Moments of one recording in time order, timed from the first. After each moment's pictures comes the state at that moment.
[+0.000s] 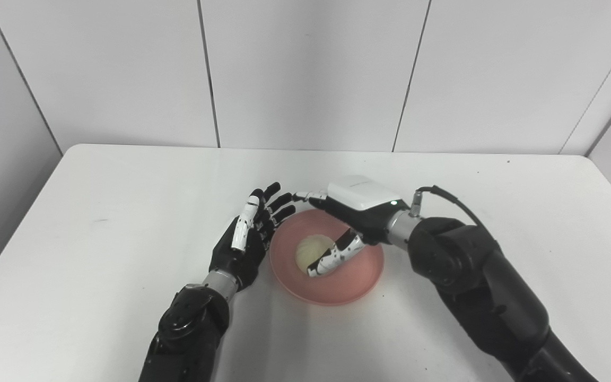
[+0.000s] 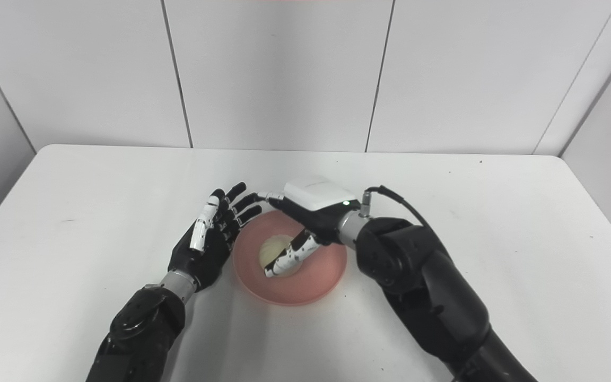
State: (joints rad) left arm -0.35 -0.07 -0.04 0.20 -0.28 0.28 -0.18; right arm -0.64 -0.36 0.43 -0.27 -0.84 0.32 0.80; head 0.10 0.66
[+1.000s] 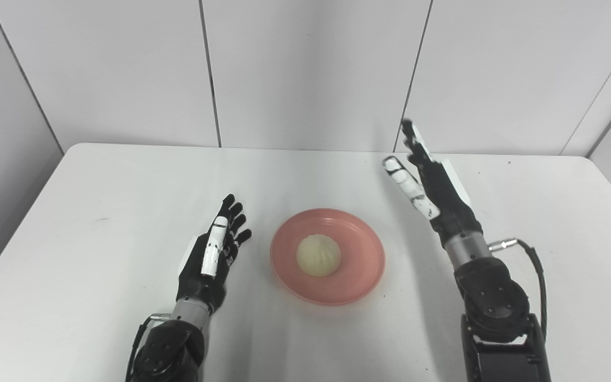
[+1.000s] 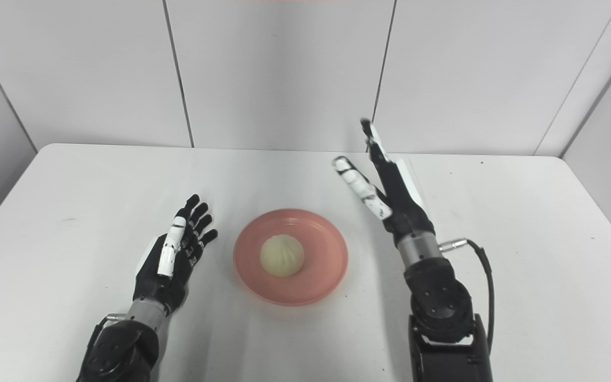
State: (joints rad) left arm -0.19 -0.05 -0.03 0.02 -0.13 0.17 -0.09; right arm -0.35 -0.08 -0.08 -0.13 -0.31 0.26 0.18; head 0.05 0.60
